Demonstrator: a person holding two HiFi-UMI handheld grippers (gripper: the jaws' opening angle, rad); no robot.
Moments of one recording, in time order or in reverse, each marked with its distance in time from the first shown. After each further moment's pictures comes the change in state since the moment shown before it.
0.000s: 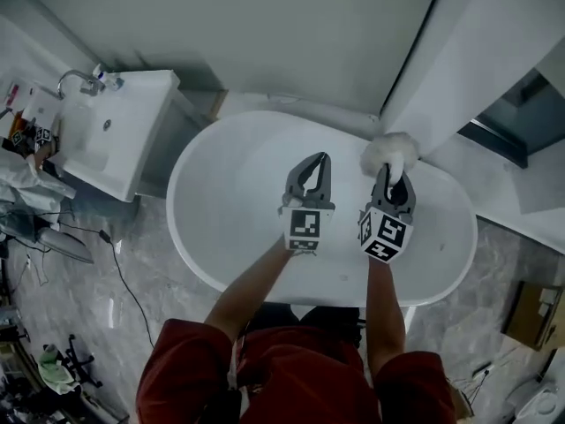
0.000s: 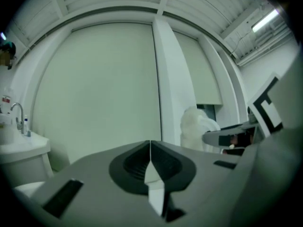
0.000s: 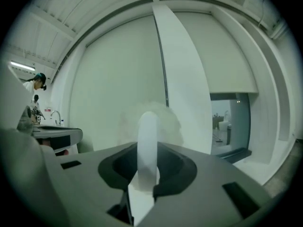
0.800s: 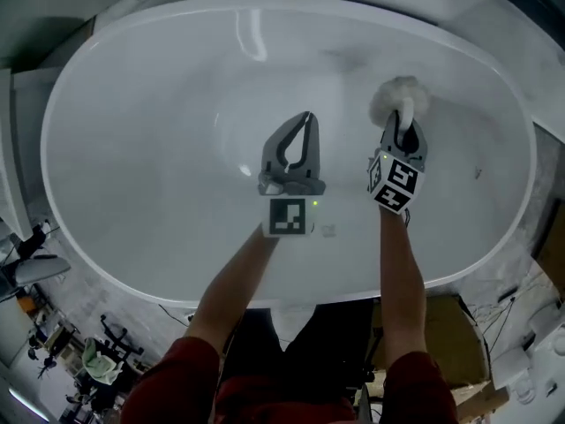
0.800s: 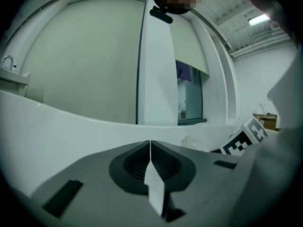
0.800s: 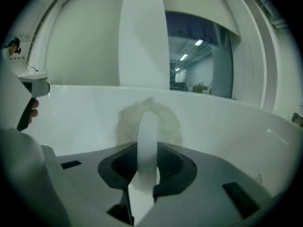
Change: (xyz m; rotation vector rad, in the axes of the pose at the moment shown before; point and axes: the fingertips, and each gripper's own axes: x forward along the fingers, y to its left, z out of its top) left arm 0.093 -0.181 -0.376 -0.061 0.164 -0.112; right arm 0.073 -0.207 -0.493 0.031 0.410 -0.160
